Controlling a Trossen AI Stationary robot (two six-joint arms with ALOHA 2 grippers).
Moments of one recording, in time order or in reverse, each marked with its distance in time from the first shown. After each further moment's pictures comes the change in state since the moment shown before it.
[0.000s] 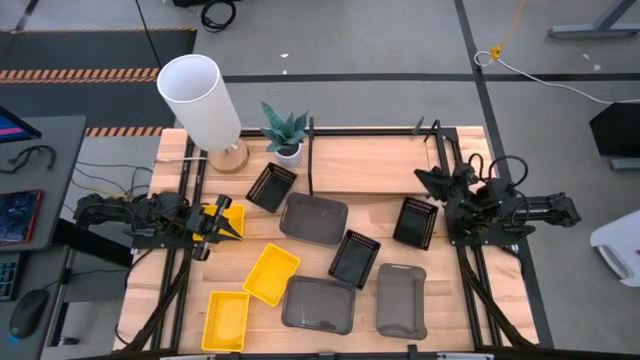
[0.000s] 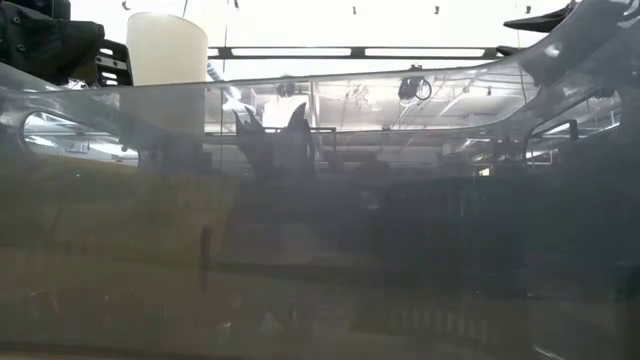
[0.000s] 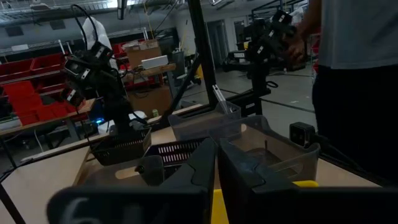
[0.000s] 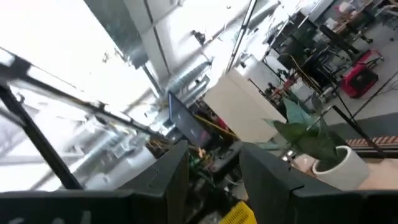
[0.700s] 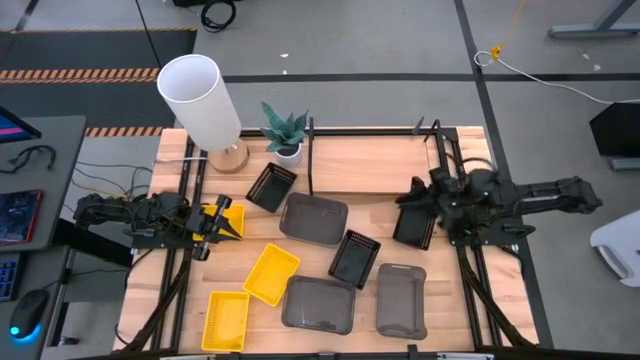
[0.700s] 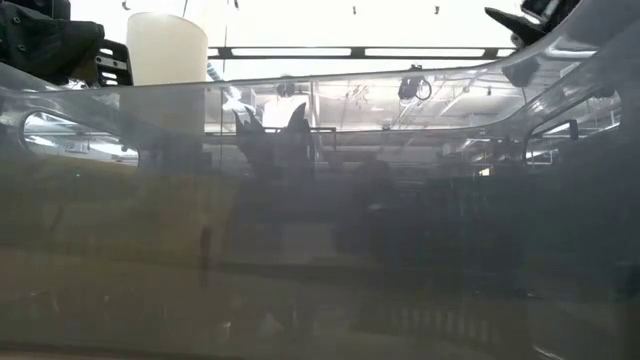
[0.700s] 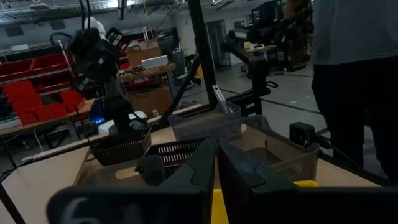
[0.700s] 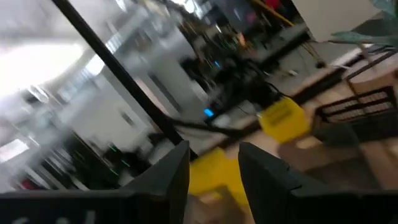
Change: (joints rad) left arm 0.000 0.000 0.000 0.000 0.000 0.000; right arm 0.005 0.464 0.315 -0.225 -0.463 -0.012
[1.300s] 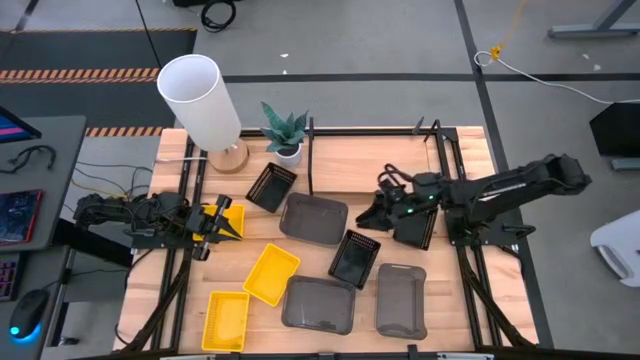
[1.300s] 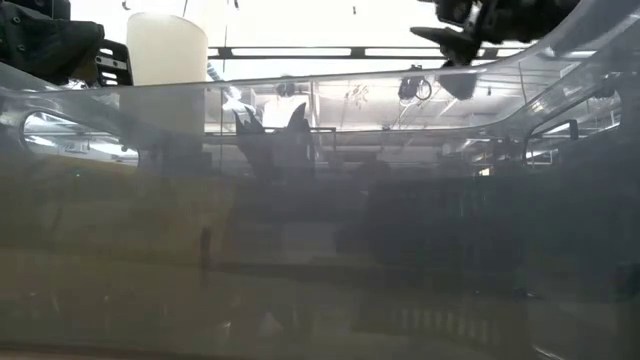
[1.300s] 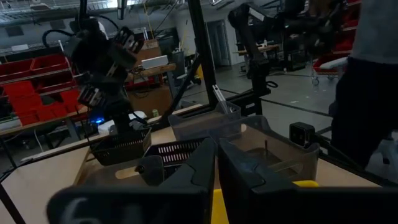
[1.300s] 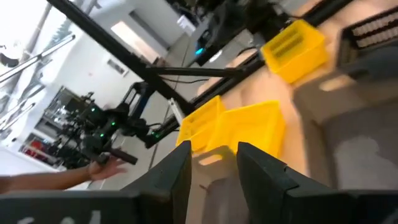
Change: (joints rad) left arm 0.000 0.000 0.000 0.000 0.000 0.000; right arm 0.056 0.624 0.254 0.145 -0.105 0.106
